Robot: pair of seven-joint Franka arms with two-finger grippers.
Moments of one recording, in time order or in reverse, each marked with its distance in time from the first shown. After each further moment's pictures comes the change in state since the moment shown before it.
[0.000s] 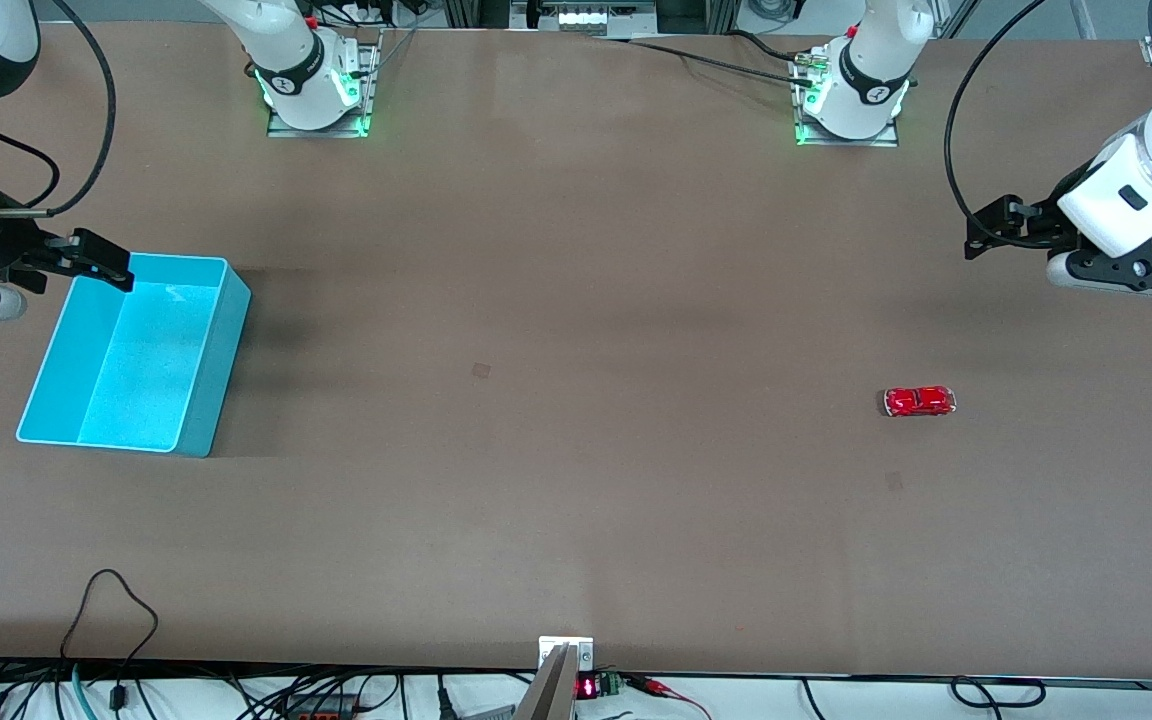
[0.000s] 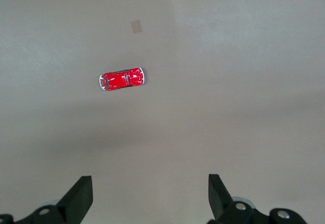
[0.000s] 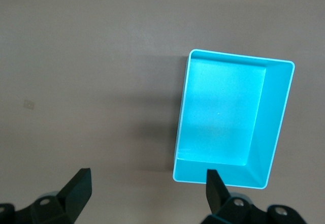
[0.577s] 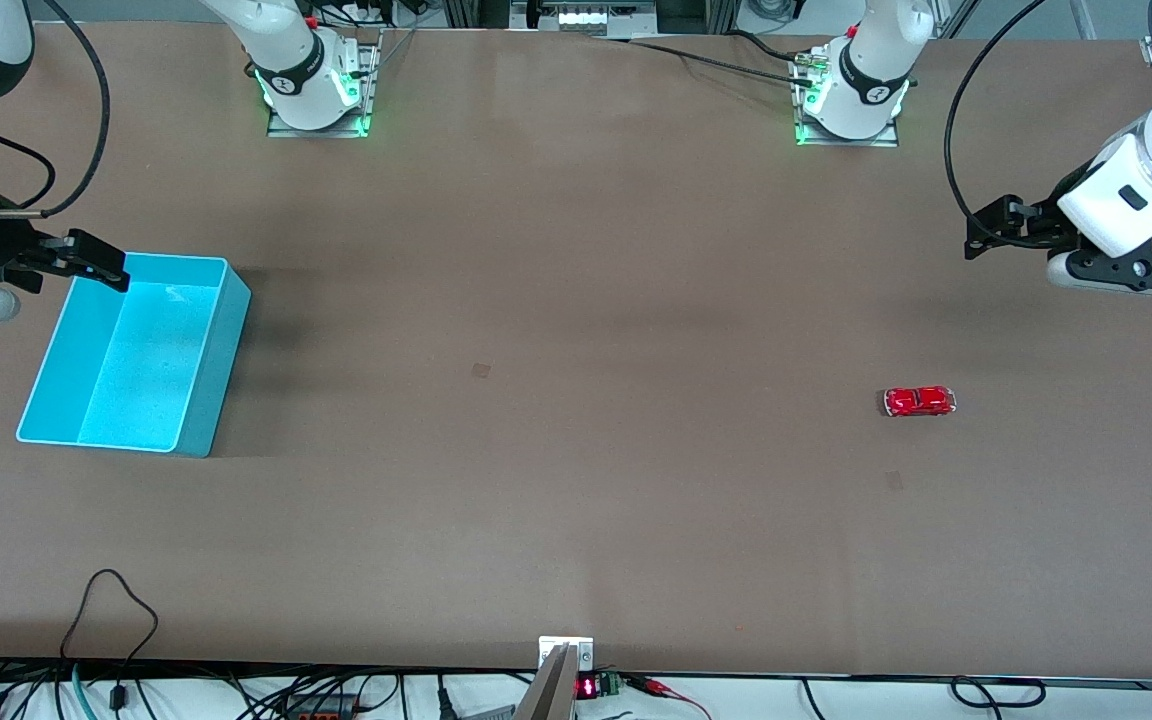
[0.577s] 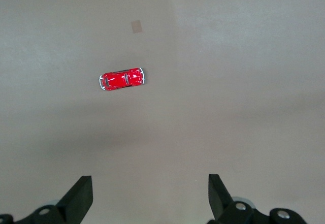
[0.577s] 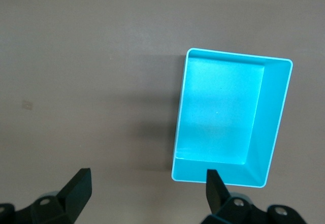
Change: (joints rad) left arm 0.000 0.000 0.000 0.000 0.000 0.000 0.000; right arm -0.006 0.000 0.000 -0.001 0.000 -0.001 0.000
